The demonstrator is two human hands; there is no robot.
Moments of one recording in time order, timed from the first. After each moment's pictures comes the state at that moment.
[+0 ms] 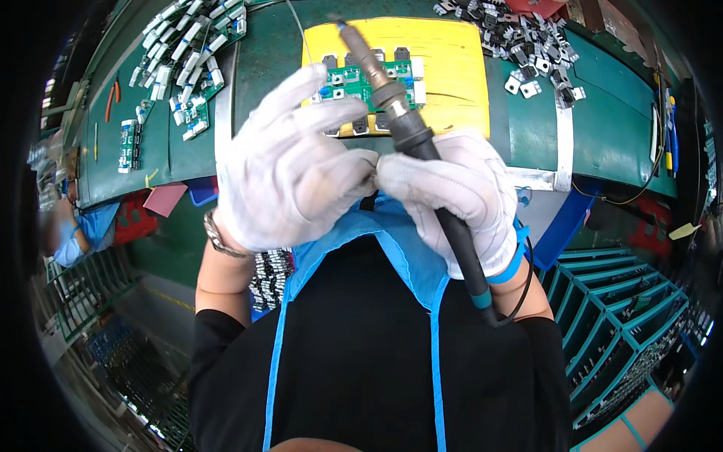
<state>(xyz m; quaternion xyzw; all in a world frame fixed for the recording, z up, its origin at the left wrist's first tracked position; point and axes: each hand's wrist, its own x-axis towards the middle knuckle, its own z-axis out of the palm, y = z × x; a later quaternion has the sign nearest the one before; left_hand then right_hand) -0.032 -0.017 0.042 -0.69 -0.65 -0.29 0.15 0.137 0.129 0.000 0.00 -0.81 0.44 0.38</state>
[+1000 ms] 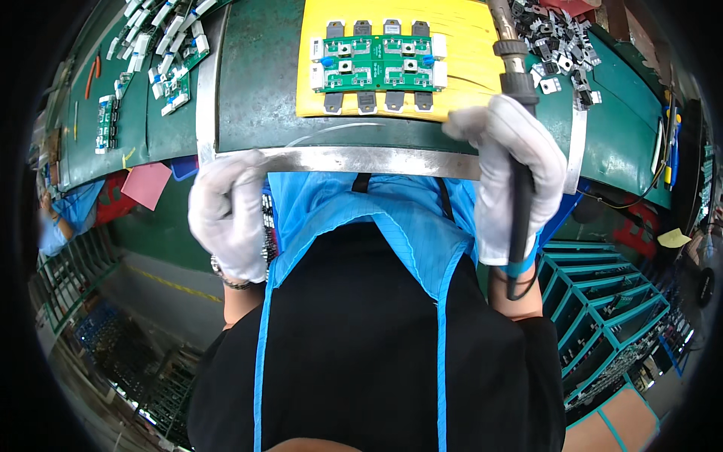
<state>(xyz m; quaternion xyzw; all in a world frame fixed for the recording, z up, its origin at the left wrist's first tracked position) -0.008 -0.101 -0.011 -0.38 -0.80 -0.46 0.07 0.145 0.142 -0.024 -0.09 -0.75 0.49 0.44</state>
